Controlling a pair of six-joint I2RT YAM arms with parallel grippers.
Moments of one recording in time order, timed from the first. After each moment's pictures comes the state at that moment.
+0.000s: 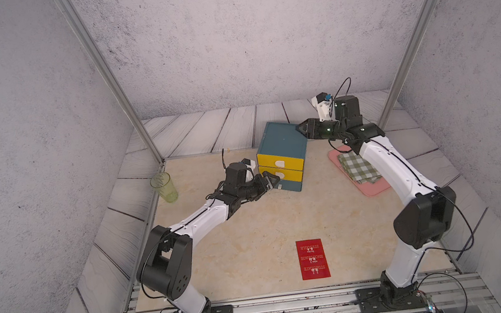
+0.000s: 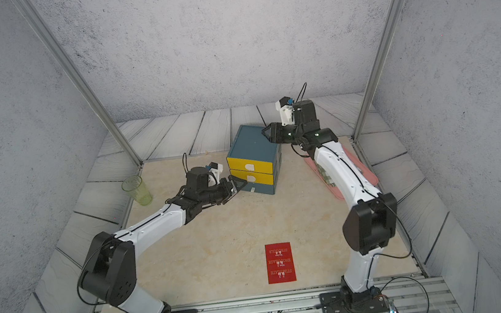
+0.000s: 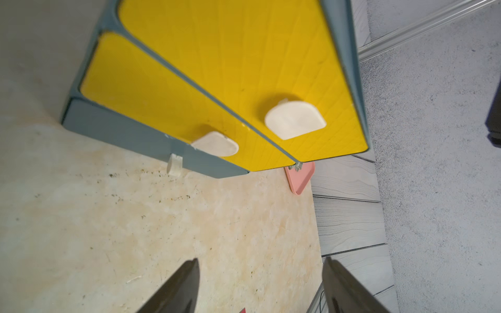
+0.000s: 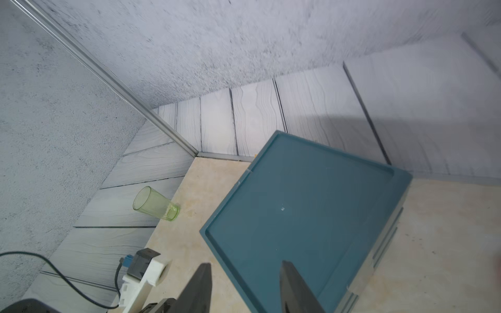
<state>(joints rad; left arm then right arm) -0.52 1.64 1.05 0.10 0.46 -0.92 0.26 1.85 1.87 -0.51 -0.51 0.36</state>
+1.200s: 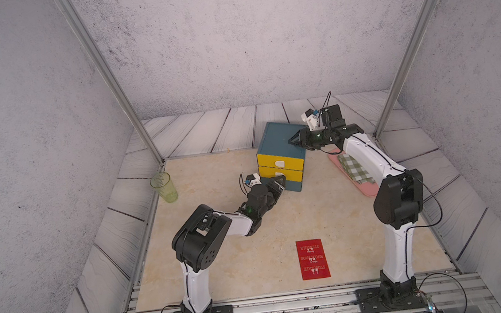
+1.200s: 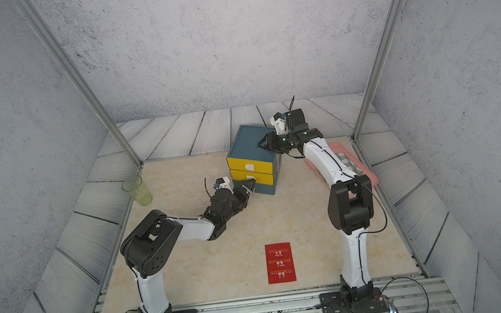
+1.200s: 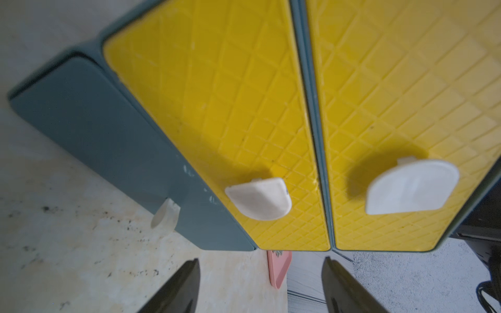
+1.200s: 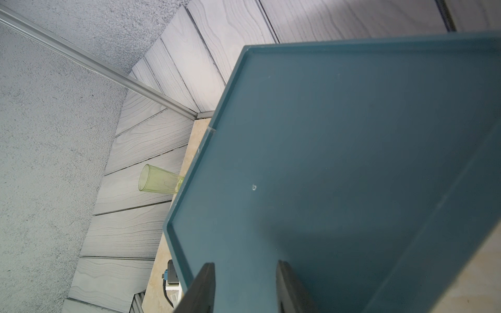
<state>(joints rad) -0.69 1.95 0.91 0.84 -0.03 -1.31 0.25 2.05 1.97 -0.60 -0.64 0.45</state>
